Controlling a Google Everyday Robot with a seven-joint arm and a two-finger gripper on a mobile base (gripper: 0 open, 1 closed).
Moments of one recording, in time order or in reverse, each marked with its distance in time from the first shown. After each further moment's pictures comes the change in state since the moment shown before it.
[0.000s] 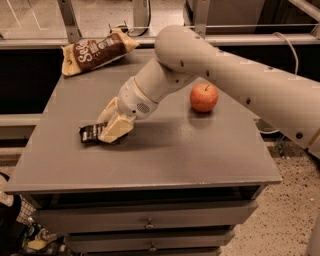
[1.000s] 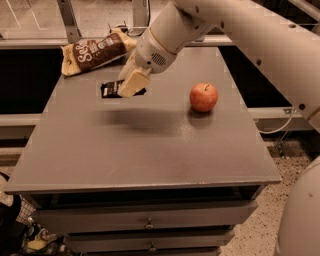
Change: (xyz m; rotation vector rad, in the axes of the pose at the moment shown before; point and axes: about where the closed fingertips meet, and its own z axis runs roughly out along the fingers) arm -0.013 -0.064 -0.101 0.175 0.141 0.054
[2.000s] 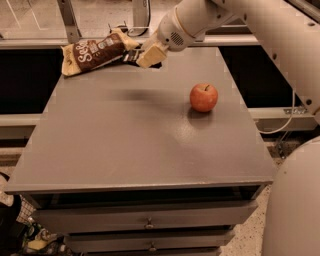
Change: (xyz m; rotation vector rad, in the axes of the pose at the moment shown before) arm 0.026 -0.089 -0.056 0.259 -0.077 0.130
